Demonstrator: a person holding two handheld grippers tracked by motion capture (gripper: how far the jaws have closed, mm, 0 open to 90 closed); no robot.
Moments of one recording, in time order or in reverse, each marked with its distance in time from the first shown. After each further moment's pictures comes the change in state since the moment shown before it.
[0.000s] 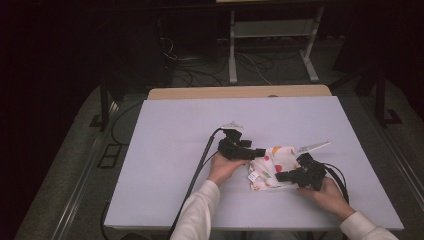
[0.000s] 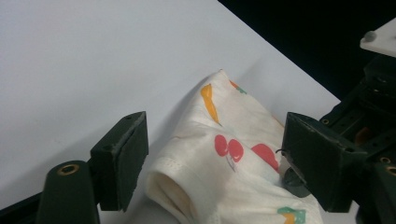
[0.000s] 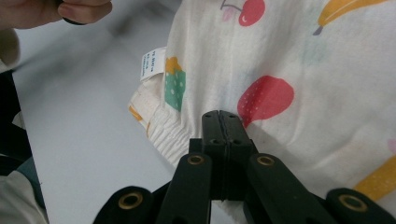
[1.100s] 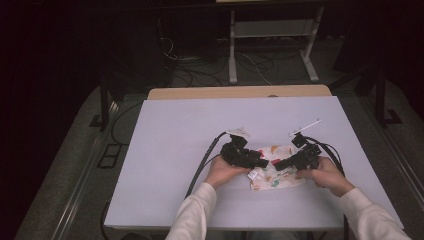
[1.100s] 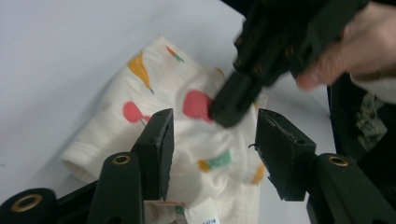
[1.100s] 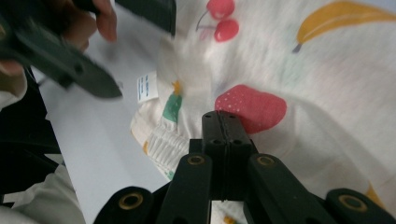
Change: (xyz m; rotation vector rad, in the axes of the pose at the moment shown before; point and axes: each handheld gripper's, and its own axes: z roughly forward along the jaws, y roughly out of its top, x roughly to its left) left arm -0.017 -0.003 -0.003 0.103 -0.137 0.123; right arm -0.028 0.049 0.003 0.185 0.100 0.119
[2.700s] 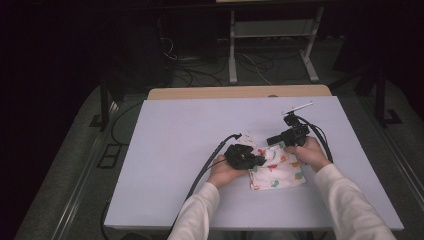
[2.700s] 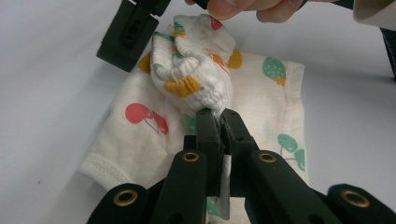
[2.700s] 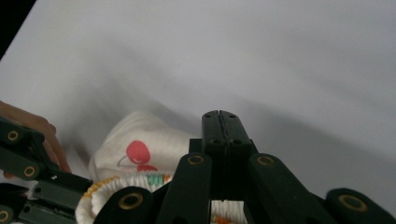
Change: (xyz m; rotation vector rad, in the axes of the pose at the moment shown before) left arm -0.009 -0.006 0.016 0.086 0.123 0.239; right arm -0.032 0.063 0.009 -0.132 -0.094 0.067
